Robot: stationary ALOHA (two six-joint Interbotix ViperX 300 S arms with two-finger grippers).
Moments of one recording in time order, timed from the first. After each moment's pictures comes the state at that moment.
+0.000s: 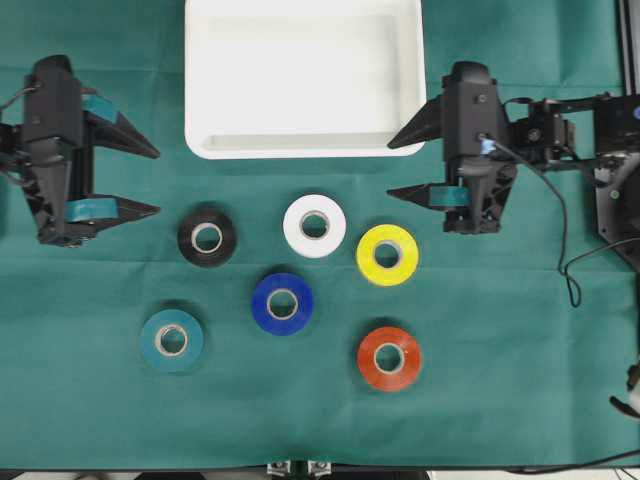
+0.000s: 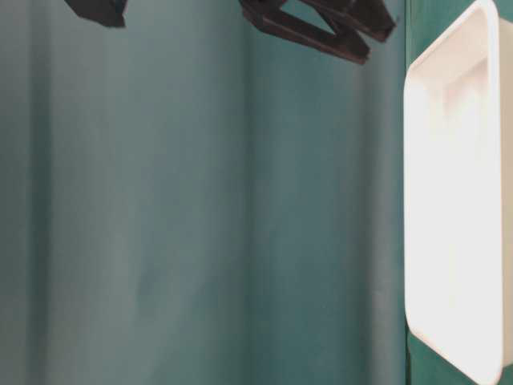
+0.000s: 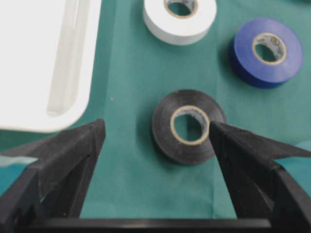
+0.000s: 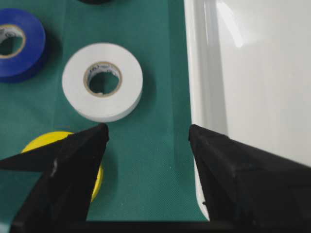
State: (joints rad) left arm -0.01 -0.53 1.06 -0.03 0.11 -0.12; right arm -0.02 -0.34 0.84 0.00 0.19 0.13
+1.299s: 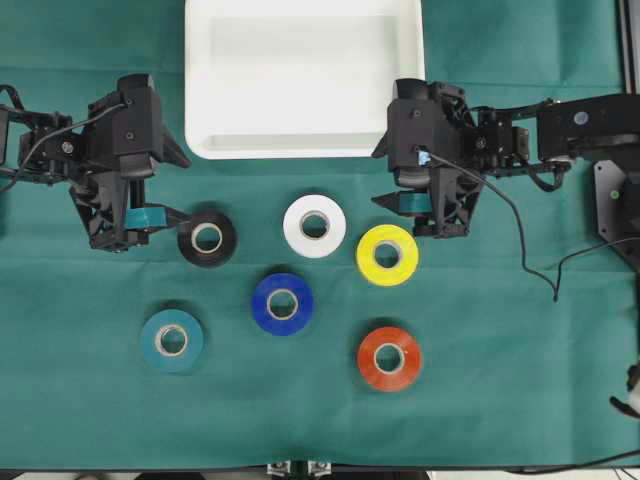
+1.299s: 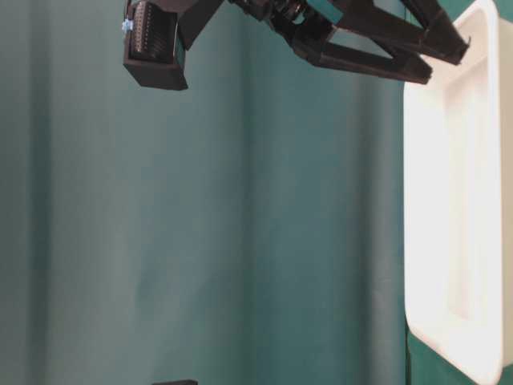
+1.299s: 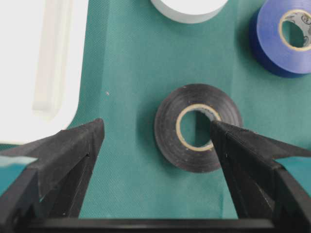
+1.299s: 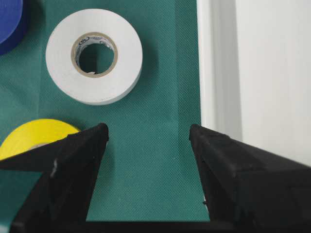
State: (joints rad) left arm -0.01 -0.31 0.92 -0.03 0.21 -0.12; right arm -0.02 -0.18 0.76 0.00 0.27 0.13
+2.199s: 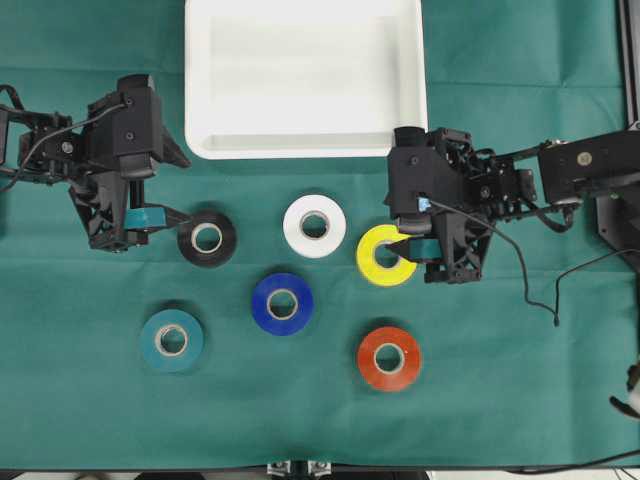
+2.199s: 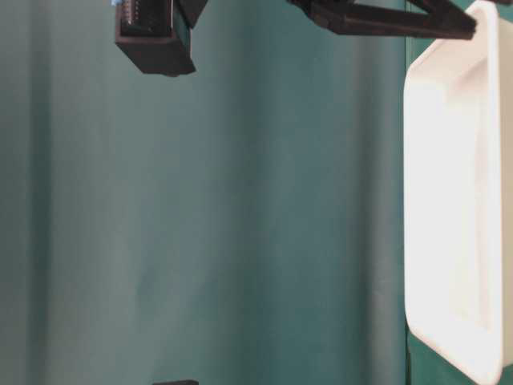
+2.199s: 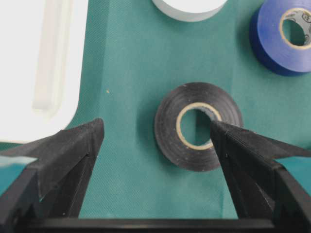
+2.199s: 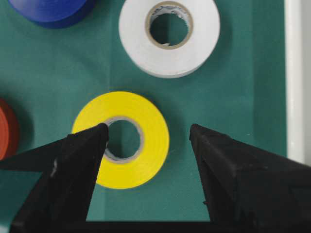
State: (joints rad) left arm -0.01 -0.31 0.92 -0.03 0.21 -0.12; right arm 0.13 -0.18 0.75 0.00 0.36 0.28
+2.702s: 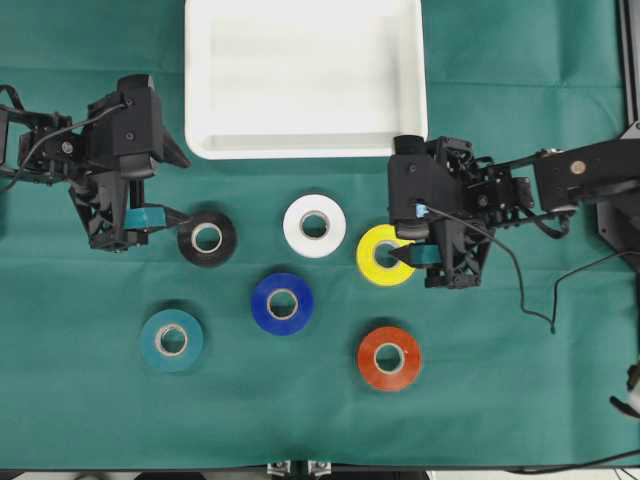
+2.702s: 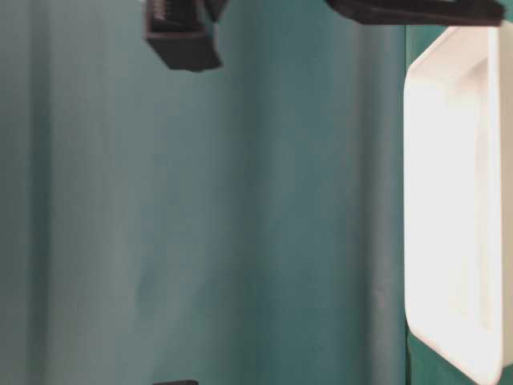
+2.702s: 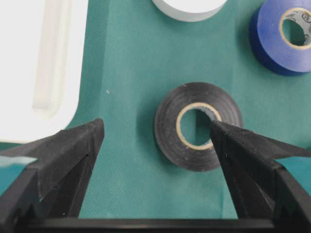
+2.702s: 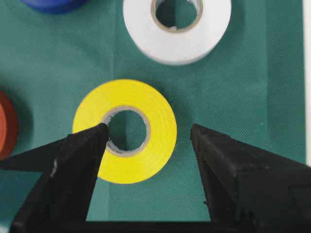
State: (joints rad) left arm -0.01 -0.31 0.92 -0.03 0.21 -0.12; right arm 0.13 -0.14 0.77 -0.01 0.33 0.31
